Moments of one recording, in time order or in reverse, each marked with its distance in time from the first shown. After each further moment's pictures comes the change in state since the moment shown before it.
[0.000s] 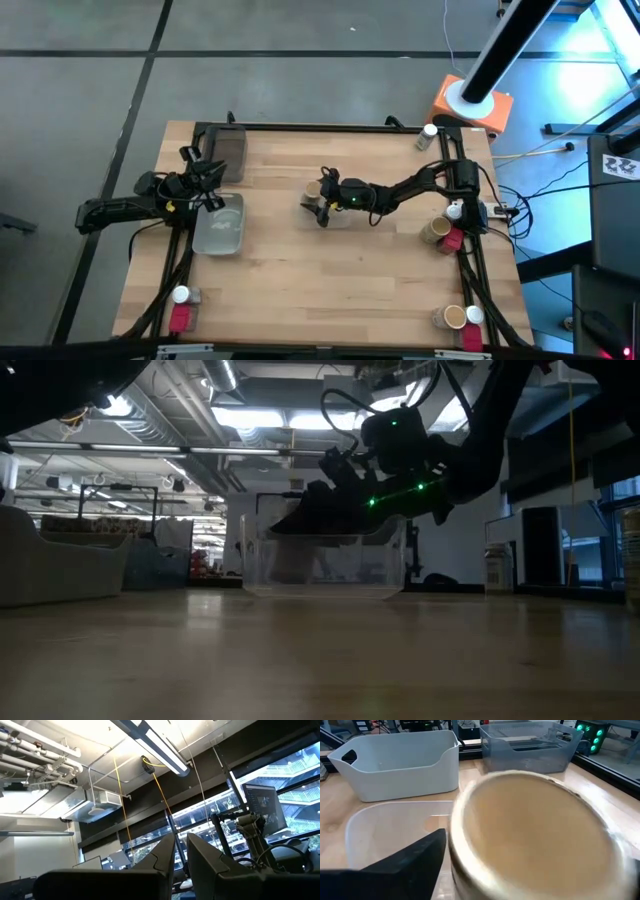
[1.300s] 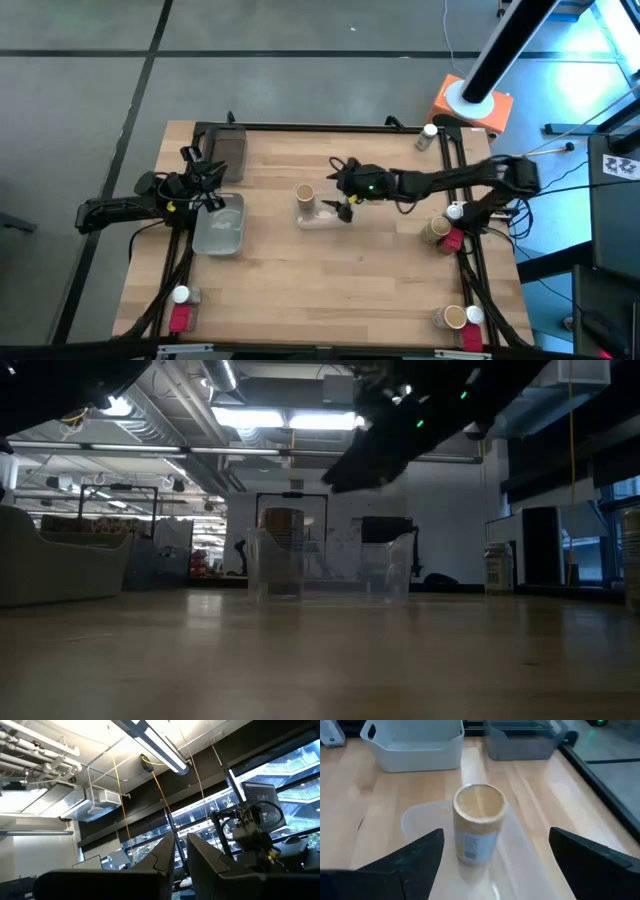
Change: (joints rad) left arm 0.000 0.000 0.000 -0.009 0.000 0.001; right arm 0.000 -0.494 0.009 -0.730 0.013 -0.080
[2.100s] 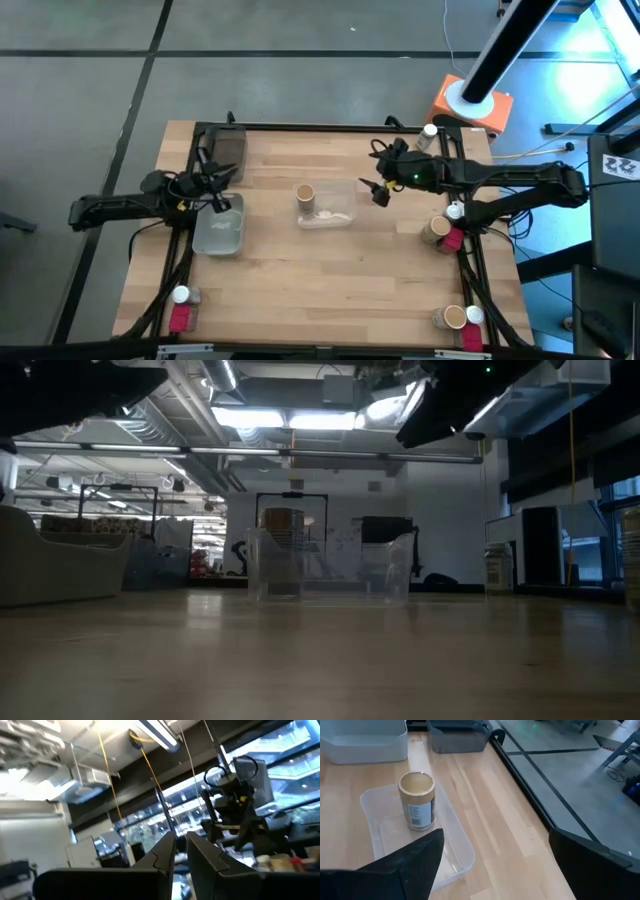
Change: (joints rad) left arm 0.000 0.140 0.038 -0.041 -0.001 -0.030; right arm -0.002 -0.402 0.000 -0.459 0.230 -0.010
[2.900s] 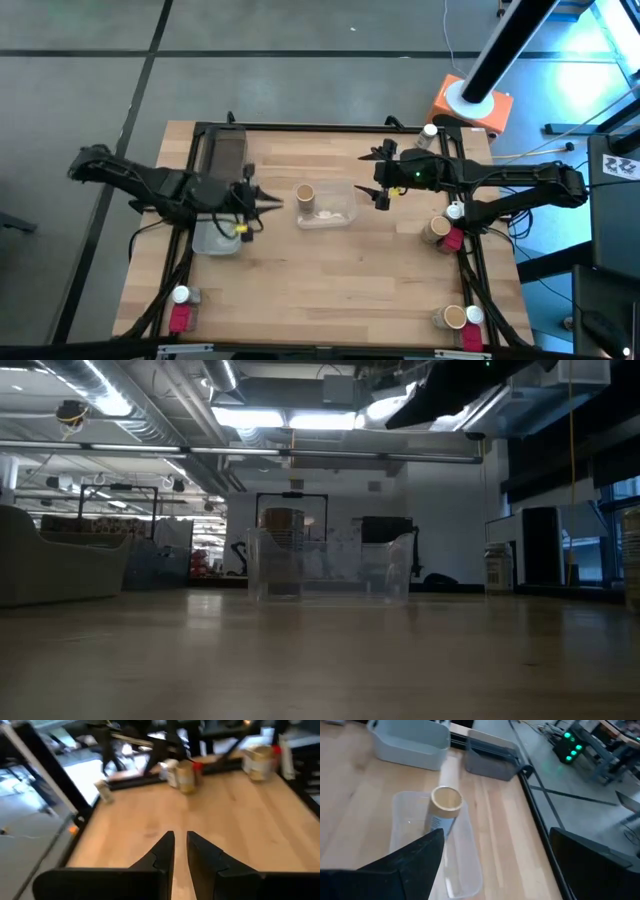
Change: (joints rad) left arm -0.477 0.873 0.921 -0.942 -0.296 -0.395; right arm -0.006 0.003 -0.002 0.114 -0.178 -0.276
